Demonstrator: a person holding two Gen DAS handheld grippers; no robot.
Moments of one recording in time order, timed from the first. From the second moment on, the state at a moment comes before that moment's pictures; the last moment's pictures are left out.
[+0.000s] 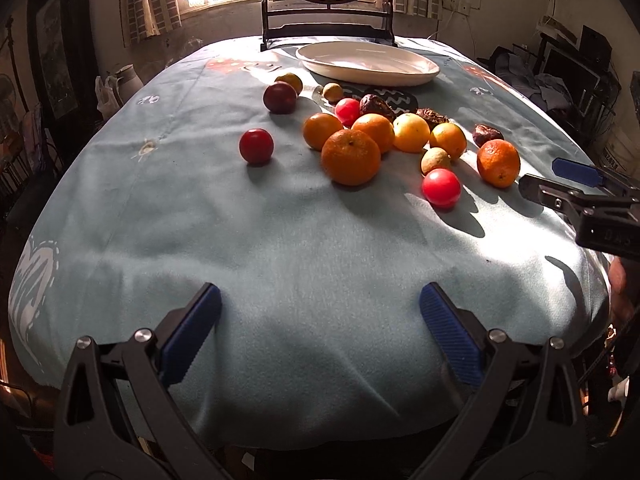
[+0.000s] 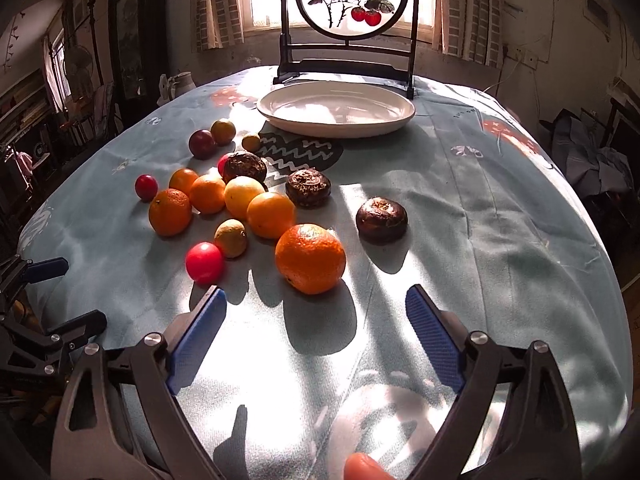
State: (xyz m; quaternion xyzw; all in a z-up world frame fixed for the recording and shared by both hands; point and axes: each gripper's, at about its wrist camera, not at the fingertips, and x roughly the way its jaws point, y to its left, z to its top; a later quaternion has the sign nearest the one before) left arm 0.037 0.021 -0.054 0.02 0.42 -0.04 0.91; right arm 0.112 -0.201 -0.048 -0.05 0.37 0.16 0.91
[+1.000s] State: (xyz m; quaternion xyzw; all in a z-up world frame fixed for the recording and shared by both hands) left arm 0.156 0.006 -0.059 0.00 0.46 -0.11 0.88; right arm 0.159 -0.217 -0.069 0.05 0.42 0.24 0.87
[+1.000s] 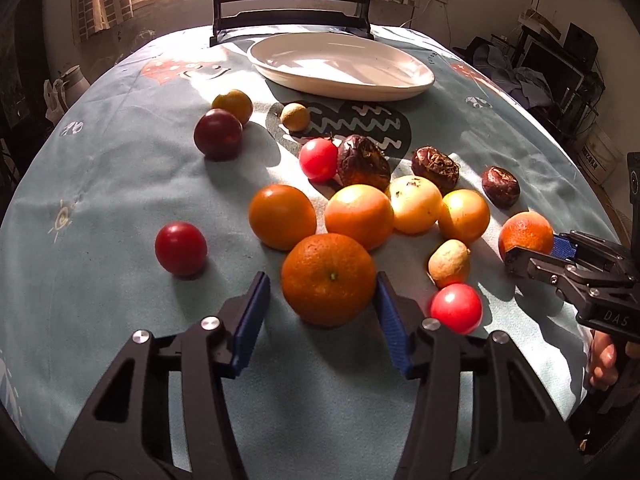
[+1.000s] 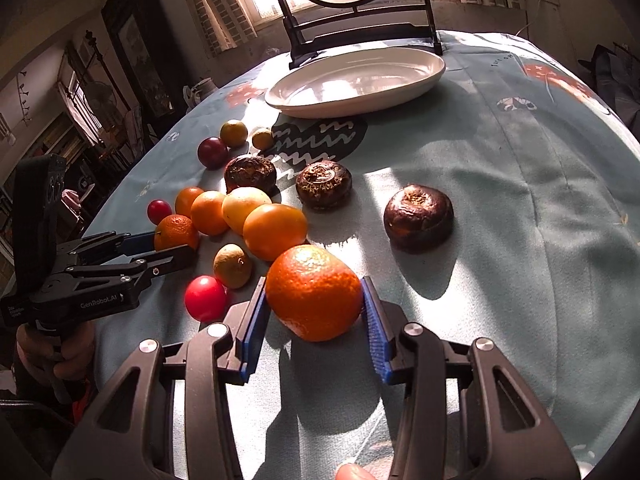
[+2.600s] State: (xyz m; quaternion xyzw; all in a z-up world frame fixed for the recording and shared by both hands) left arm 0.241 0.018 0.007 0.01 0.40 -0.10 0.91; right arm 0.267 -0.226 -0.018 0.02 0.39 0.17 0.91
